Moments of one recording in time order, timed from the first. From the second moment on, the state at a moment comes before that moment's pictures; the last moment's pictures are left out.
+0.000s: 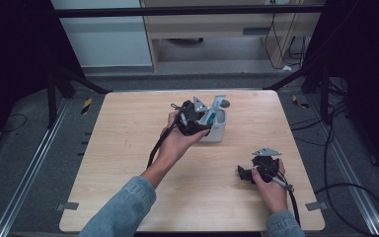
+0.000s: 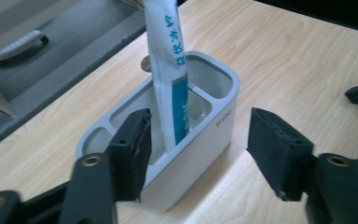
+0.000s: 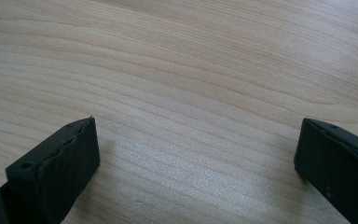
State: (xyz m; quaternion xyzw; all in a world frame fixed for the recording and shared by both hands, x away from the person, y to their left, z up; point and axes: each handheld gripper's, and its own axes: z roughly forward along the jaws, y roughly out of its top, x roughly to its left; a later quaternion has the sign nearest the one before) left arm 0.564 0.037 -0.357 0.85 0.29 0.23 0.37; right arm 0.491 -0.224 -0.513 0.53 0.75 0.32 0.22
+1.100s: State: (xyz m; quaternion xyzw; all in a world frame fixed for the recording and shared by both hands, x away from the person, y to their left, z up) left arm 0.528 0.097 -0.354 0.88 0.29 0.18 0.33; right arm 0.491 -0.223 -0.513 0.53 0.75 0.32 0.23
